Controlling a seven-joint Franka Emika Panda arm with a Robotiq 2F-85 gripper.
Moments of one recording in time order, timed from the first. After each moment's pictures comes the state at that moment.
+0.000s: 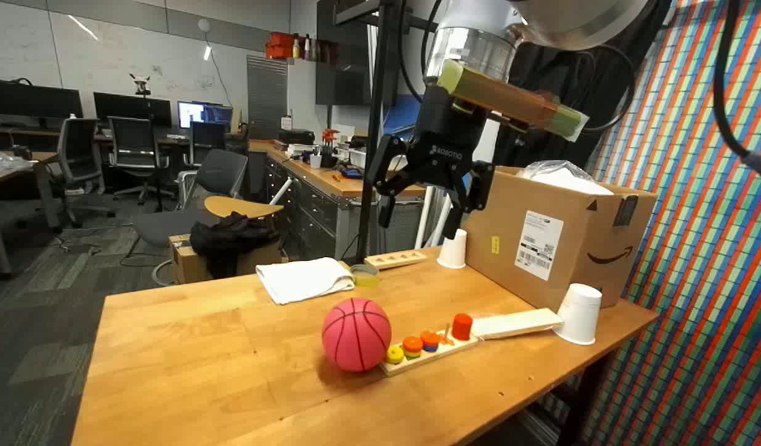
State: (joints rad) arm 0.08 -0.40 0.22 -2.28 0.22 1.98 0.45
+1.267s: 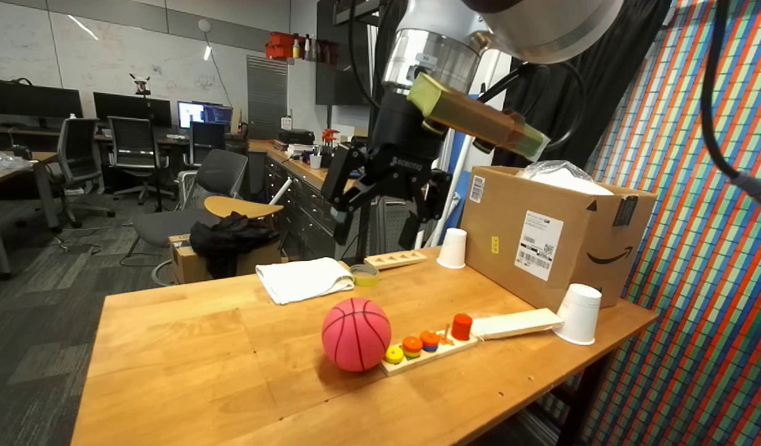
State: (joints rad) arm 0.17 -0.34 0.25 -2.28 0.22 2.10 0.33
